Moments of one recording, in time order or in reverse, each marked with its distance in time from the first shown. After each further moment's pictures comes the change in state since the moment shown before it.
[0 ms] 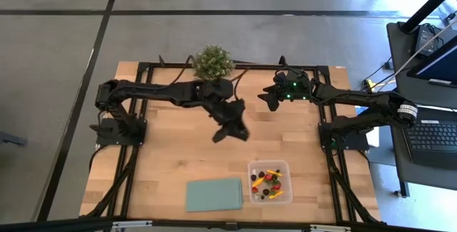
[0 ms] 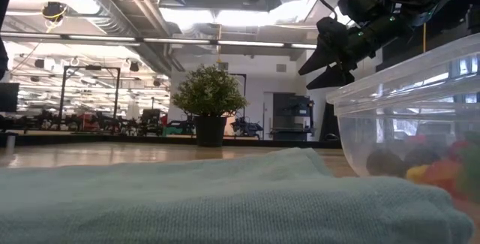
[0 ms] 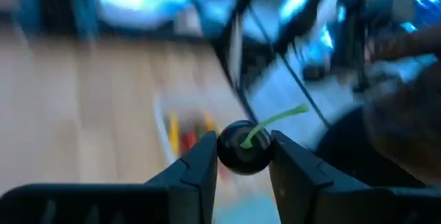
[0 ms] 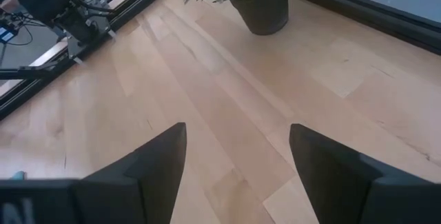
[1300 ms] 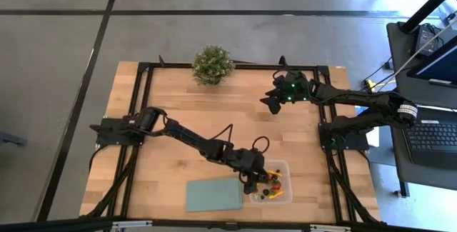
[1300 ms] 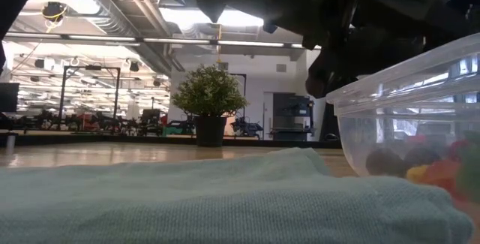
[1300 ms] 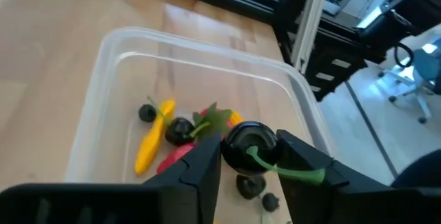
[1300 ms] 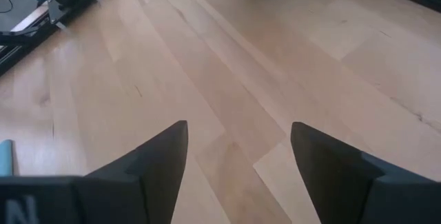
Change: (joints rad) left arm -0.352 0.523 0.029 0.598 -0.569 -0.313; right arm 0.000 0.000 0.000 -0.111 -0.011 -0.029
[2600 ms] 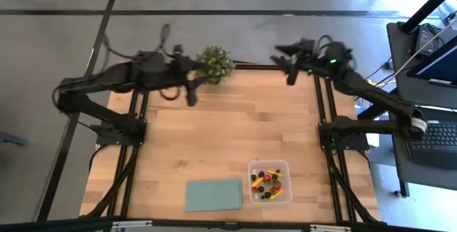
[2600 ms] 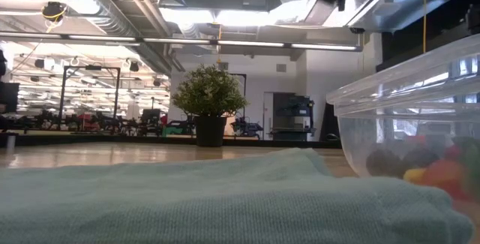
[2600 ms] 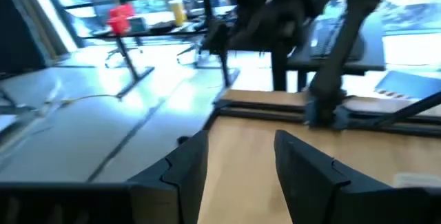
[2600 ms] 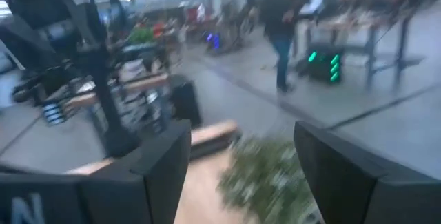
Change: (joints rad) left arm 0.351 -0.974 -0.006 -0.763 -0.378 0.541; right arm -0.121 -0.181 0.292 0.212 -0.081 -0.177
